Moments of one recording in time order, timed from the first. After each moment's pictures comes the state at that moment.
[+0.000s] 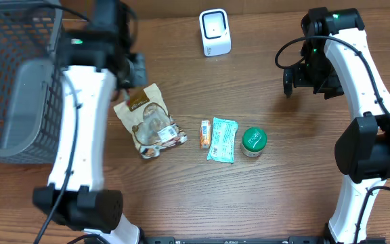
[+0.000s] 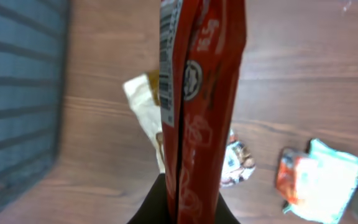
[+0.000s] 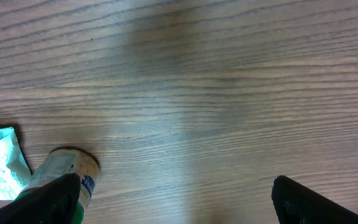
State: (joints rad) left arm -0.11 1.77 1.96 -1.43 -0.15 -0.23; right arm 0.12 2.16 2.07 -1.60 0.03 0.20
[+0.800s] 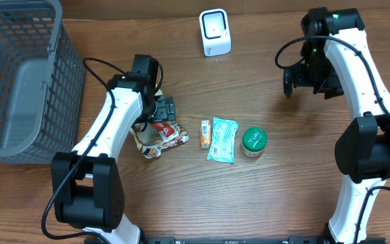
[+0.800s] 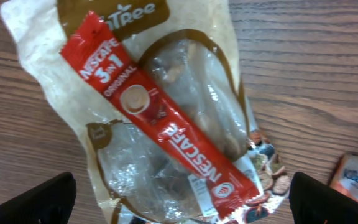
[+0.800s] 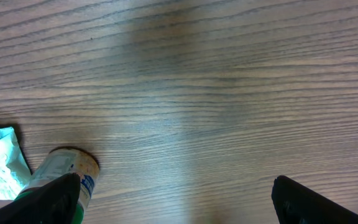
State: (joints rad) left arm -0.14 1.79 1.32 -0.94 -0.07 -0.32; right arm 0.12 2.16 2.07 -1.60 0.03 0.20
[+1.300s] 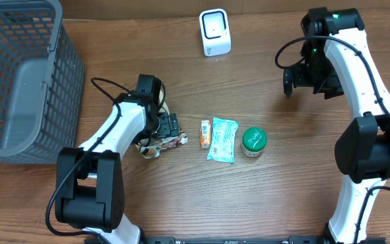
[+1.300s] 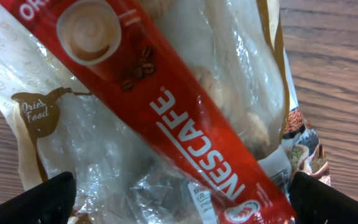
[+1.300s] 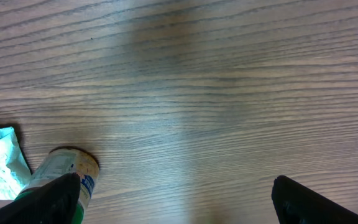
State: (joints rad) left arm -0.14 1.79 1.11 -0.78 -0.04 -0.31; right arm 0.12 2.16 2.07 -1.60 0.03 0.20
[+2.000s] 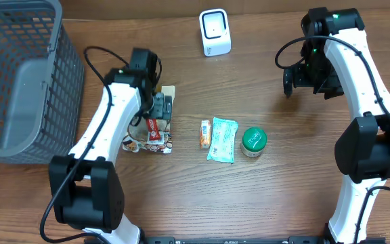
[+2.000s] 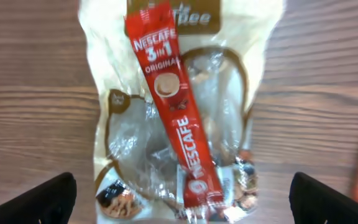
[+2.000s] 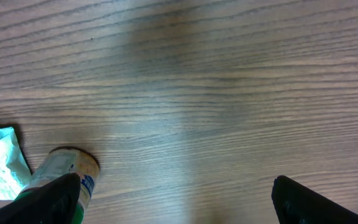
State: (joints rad) left arm -0.14 1.78 1.42 -1.04 -0.14 -0.13; right arm 0.12 2.16 2.07 -1.60 0.03 0.20
